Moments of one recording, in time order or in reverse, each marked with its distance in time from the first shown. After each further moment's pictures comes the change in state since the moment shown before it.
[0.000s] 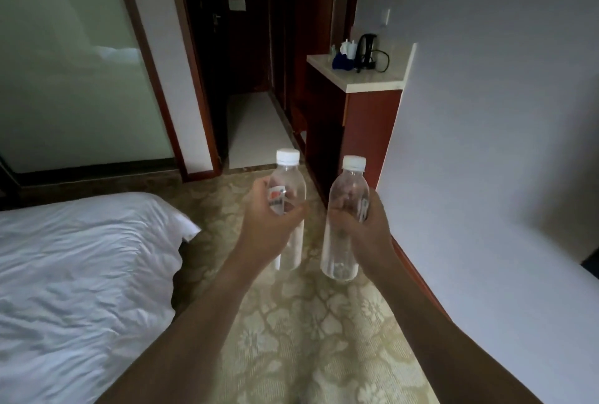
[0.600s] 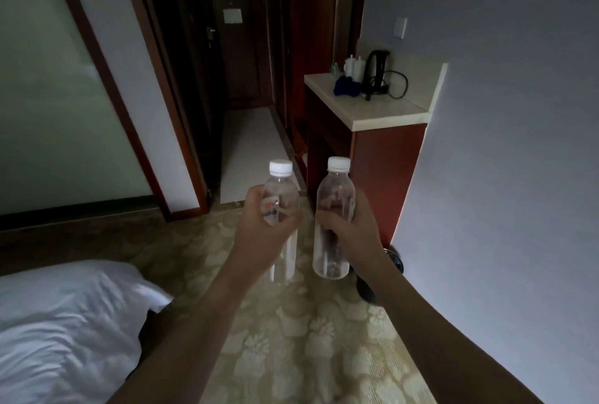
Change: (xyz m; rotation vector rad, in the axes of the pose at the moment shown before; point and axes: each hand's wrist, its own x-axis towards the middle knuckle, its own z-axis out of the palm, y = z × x) left_hand 0.403 -0.137 0.117 0.045 0.028 -0.013; right_hand 0.454 0.104 0.001 0.016 -0.062 -0.063
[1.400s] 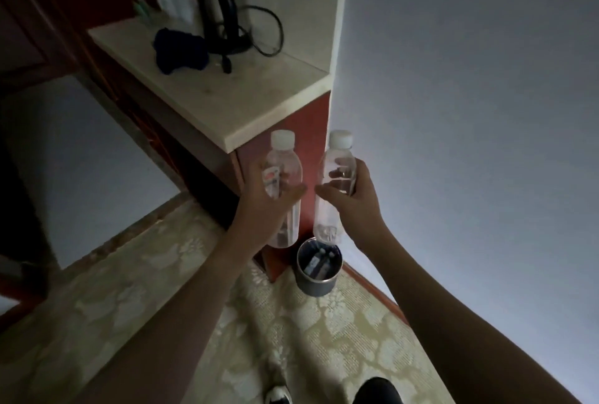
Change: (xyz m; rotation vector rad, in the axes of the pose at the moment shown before) left_hand 0.430 -0.194 0.324 -0.146 -0.645 -0.103; right_hand 0.394 0.189 -0.182 -0.178 0.537 0.232
